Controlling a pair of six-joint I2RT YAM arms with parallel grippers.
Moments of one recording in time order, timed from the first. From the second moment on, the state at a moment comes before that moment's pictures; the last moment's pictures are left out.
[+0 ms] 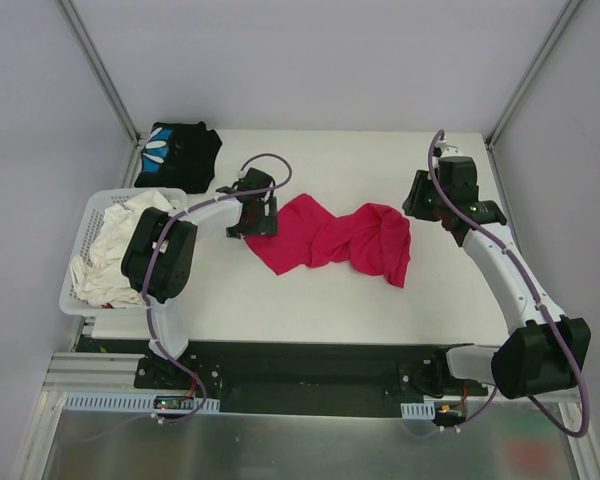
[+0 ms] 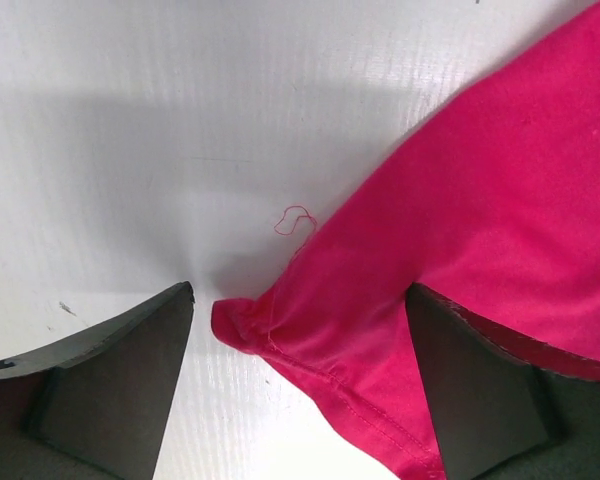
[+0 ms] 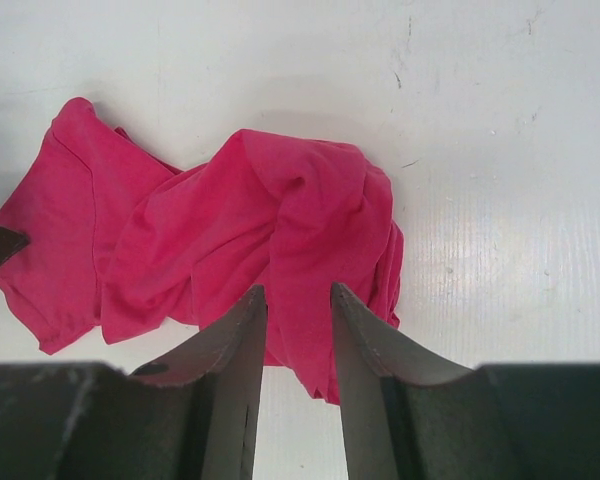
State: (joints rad) left arm -0.44 1.89 1.25 -0.50 -0.18 -0.47; right arm 0.20 1.27 1.13 -0.55 -0.01 0.30
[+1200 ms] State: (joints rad) left arm -0.33 1.71 1.16 -0.47 -0.20 -0.48; right arm 0.20 1.30 1.13 -0.55 -0.01 0.29
